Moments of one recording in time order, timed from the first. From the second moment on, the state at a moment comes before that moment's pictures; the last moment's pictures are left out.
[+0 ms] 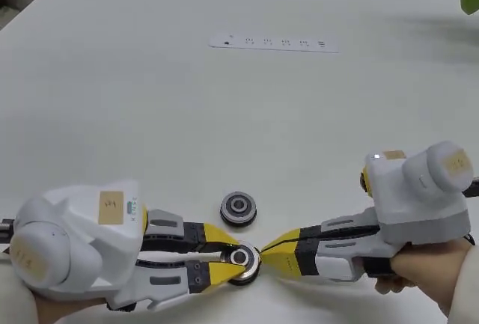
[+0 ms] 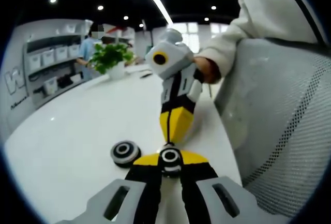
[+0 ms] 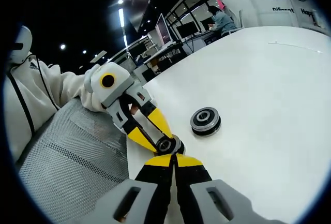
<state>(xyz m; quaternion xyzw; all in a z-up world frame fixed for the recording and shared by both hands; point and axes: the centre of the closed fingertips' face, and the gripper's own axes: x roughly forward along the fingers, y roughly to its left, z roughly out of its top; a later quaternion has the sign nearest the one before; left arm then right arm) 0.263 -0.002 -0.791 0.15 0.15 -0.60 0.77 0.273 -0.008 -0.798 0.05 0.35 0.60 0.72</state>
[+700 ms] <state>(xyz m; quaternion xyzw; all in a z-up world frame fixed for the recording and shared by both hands) 0.261 -0.005 -0.789 0.15 0.15 -0.60 0.77 0.271 -0.005 -0.795 0.05 0.35 0.60 0.72</state>
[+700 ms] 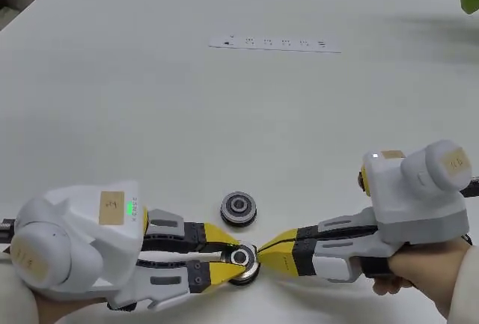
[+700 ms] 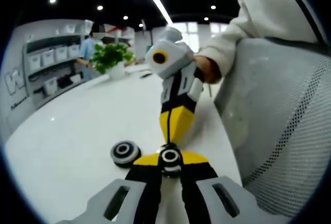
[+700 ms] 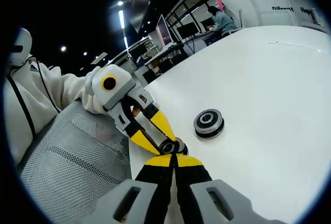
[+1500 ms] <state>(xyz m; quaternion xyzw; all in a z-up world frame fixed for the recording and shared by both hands) 0.262 -0.003 -0.789 0.16 0.15 -0.60 0.77 0.269 0.001 -0.789 0.06 0.34 0.61 0.71</state>
